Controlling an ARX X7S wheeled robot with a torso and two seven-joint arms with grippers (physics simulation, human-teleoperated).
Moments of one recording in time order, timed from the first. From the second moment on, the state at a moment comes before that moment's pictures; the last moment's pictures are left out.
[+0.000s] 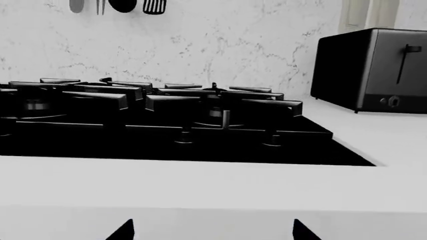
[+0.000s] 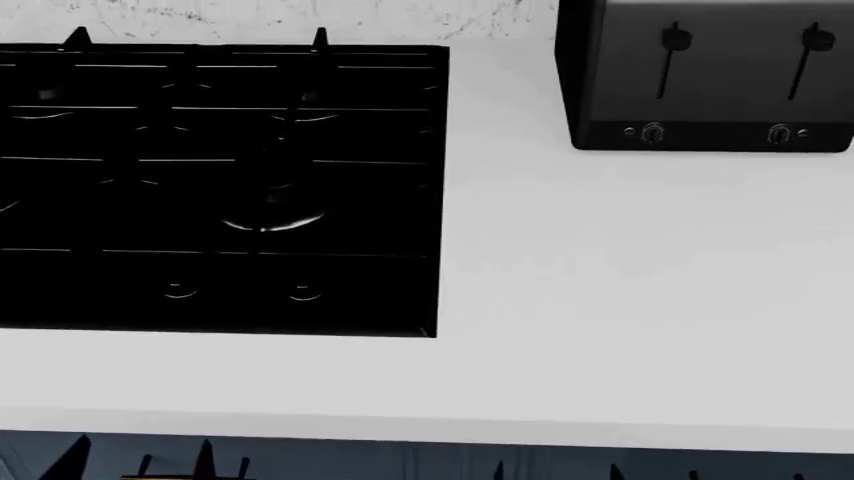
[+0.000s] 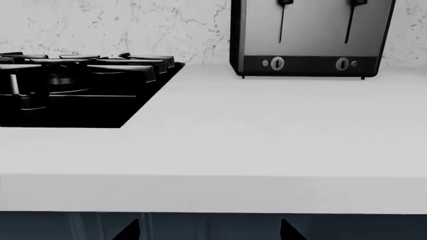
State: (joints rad) left arm 0.03 -0.09 0.11 0.07 -0.13 0.07 -0.07; right arm 0.00 0.09 -0.11 -0.02 0.08 0.01 0.11
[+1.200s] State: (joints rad) left arm -0.76 -0.33 0.01 0.45 -0.43 -0.93 -0.17; right arm 0.70 0.36 -0.05 -0.41 0.17 0.97 0.07
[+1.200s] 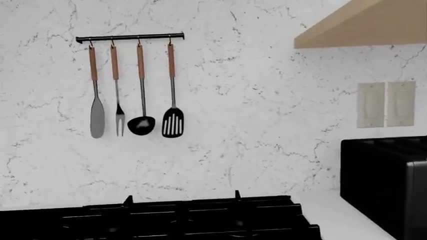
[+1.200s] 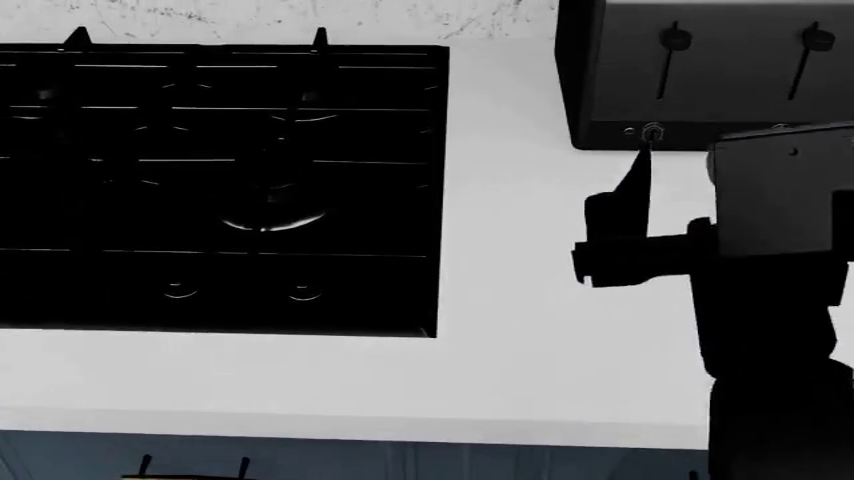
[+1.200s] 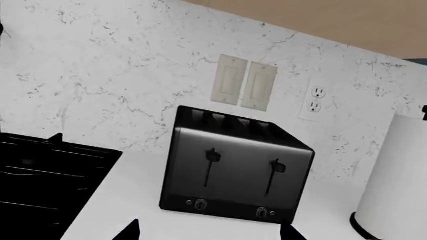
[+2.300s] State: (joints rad) left arm -0.87 -0.34 -0.04 0.46 -0.53 -1.07 -0.18; right arm 0.83 0.40 -0.07 -0.37 0.19 1.05 0.04
